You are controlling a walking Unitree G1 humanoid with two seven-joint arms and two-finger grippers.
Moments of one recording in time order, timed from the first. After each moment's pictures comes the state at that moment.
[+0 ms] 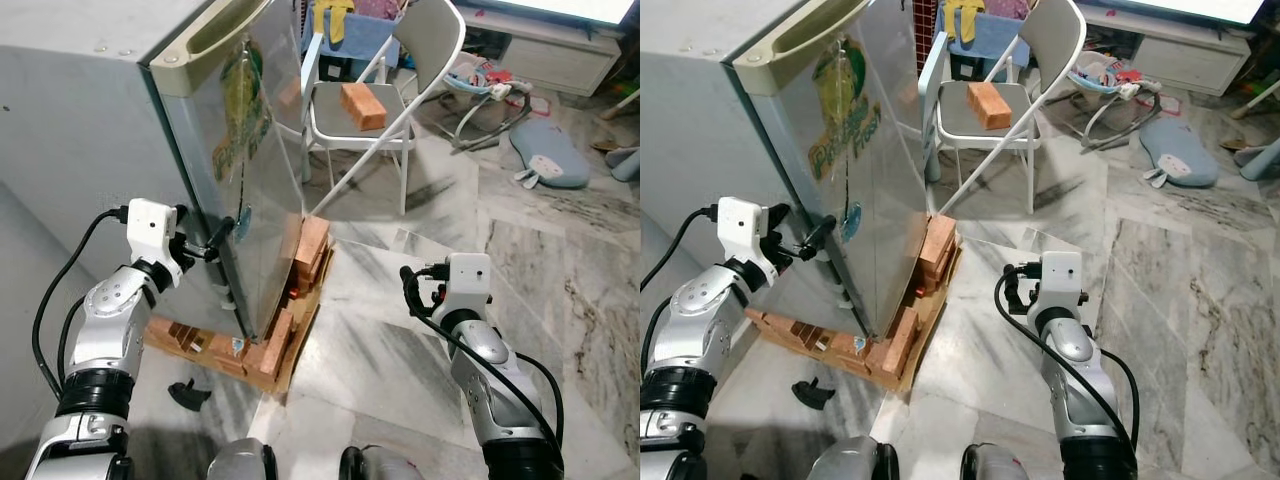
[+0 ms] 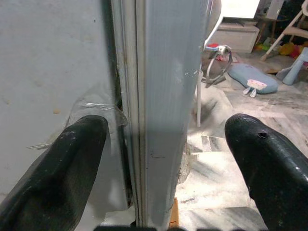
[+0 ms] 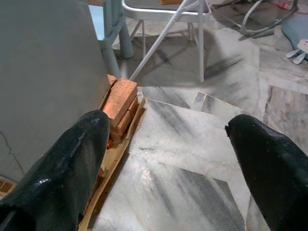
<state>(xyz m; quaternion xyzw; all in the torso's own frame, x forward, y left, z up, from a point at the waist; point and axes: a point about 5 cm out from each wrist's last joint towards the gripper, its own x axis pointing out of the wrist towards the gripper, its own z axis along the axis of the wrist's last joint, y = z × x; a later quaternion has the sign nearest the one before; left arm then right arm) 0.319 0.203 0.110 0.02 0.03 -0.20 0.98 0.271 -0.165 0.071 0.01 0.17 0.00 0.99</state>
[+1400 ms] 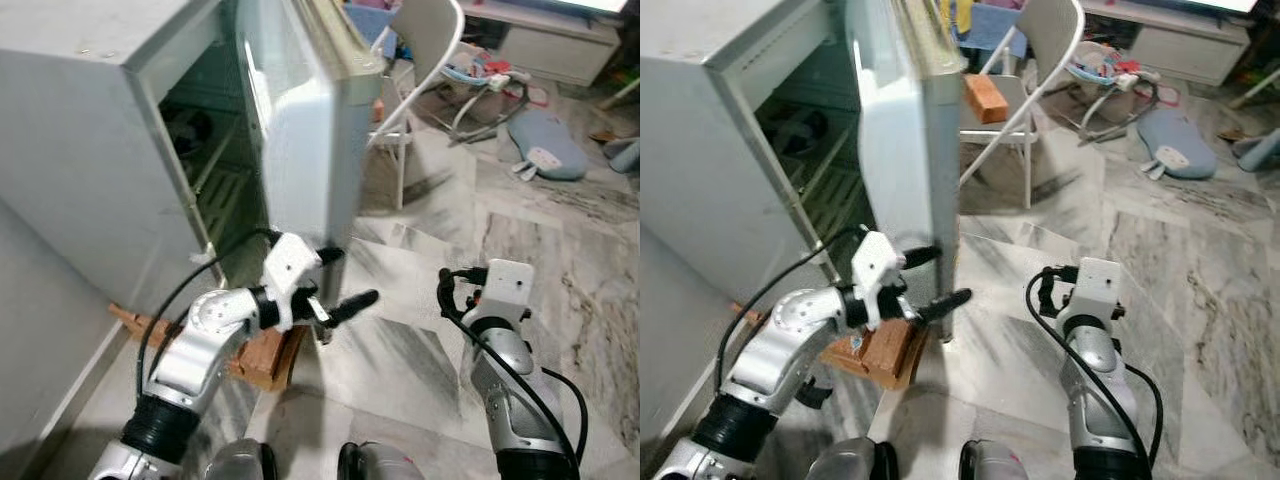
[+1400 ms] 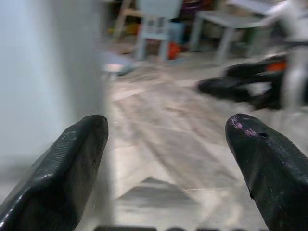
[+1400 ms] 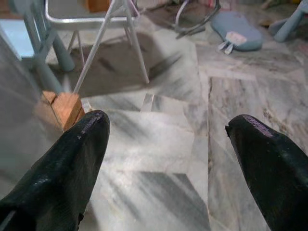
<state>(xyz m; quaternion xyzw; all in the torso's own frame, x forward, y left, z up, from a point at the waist) 0.282 0.084 0.112 0.03 0.05 -0.47 0.88 0.264 -0.198 0.079 0.02 0.14 -0.12 0.98</state>
